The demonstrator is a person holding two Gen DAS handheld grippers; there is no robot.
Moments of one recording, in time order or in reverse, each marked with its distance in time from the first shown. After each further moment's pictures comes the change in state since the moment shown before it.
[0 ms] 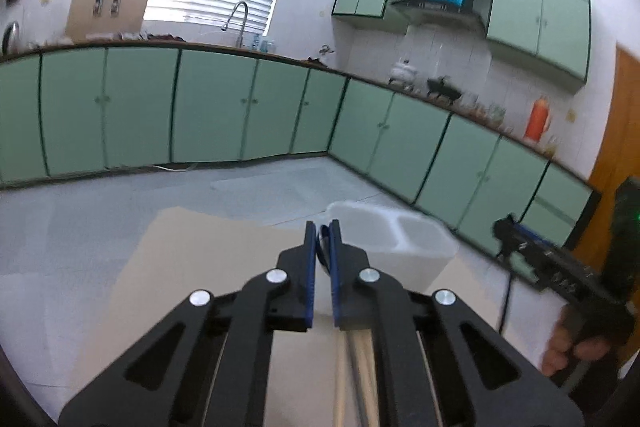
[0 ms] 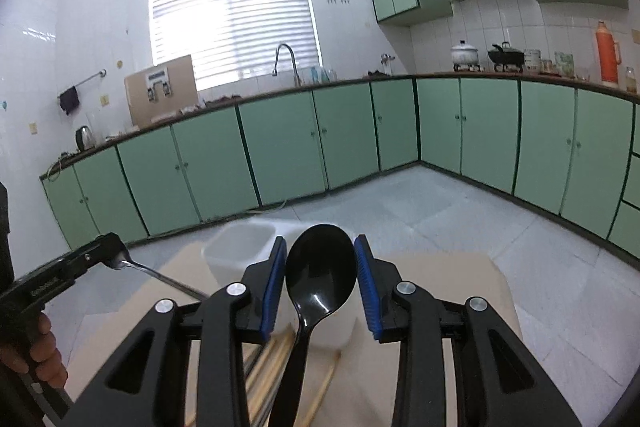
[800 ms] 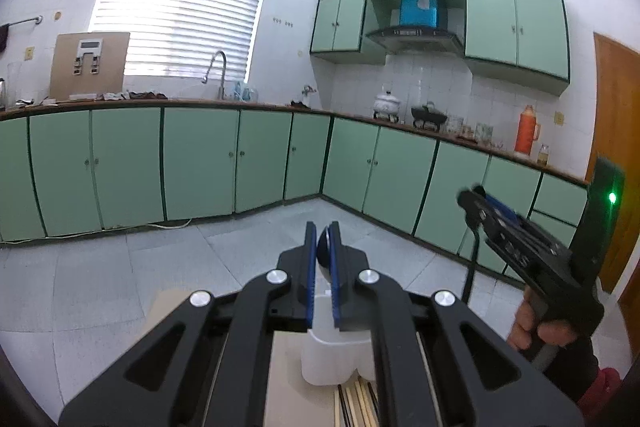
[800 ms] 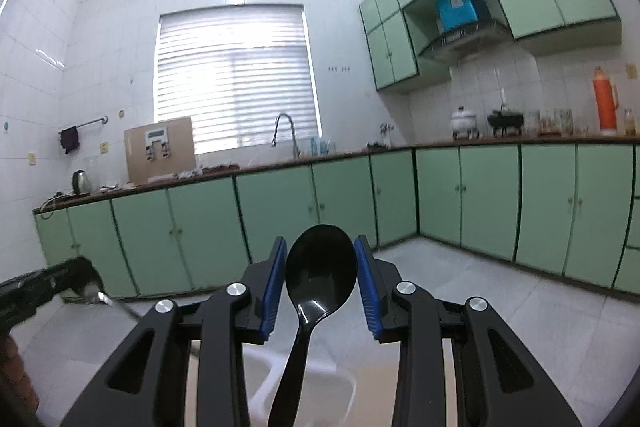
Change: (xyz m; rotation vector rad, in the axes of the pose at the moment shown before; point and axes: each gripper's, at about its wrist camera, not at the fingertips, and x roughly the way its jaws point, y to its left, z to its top) left arm 0.006 -0.042 0.061 0.144 -0.117 -0.008; right arm 0.038 0.005 0.067 -0.028 -0.260 -0.028
